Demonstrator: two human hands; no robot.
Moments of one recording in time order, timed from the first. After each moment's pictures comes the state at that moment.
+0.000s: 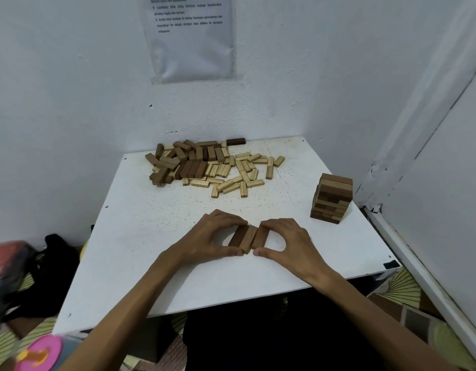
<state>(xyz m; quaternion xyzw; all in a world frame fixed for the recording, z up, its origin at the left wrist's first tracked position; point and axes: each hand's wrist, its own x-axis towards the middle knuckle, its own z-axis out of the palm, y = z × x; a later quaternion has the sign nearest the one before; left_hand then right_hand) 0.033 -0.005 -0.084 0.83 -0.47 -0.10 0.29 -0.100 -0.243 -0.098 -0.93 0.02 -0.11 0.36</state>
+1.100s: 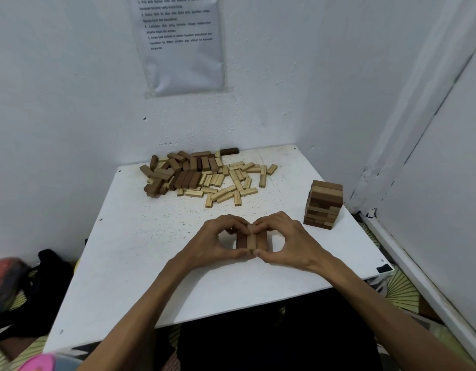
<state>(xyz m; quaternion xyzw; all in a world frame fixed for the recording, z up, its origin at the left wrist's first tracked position) 0.019 -0.034 -0.063 0.77 -0.45 -0.08 0.45 -0.086 -0.267 -0.071 -0.90 -0.13 -0.13 0.39</state>
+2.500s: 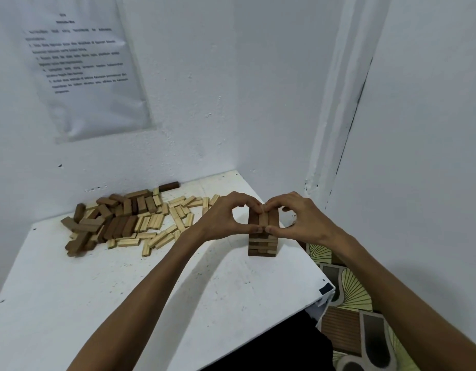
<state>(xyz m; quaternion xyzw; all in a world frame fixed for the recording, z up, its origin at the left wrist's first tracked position) 0.060 -0.230 0.005 0.70 -0.56 -0.11 0.42 -0.102 -0.428 -0.003 -0.93 0.00 -0.18 0.33</state>
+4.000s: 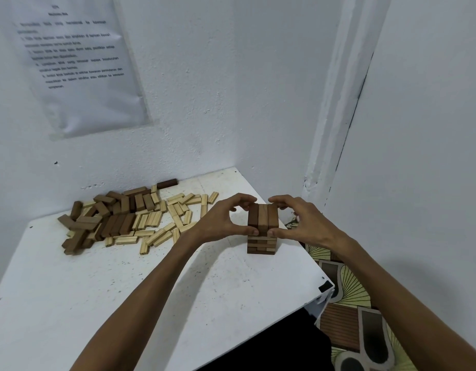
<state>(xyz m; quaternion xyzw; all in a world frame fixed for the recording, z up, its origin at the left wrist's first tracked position) 0.072 -0.232 -0.022 0.73 -0.52 -0.16 0.41 -0.106 -0.438 -0.023 -0.93 0.08 -0.13 0.34</state>
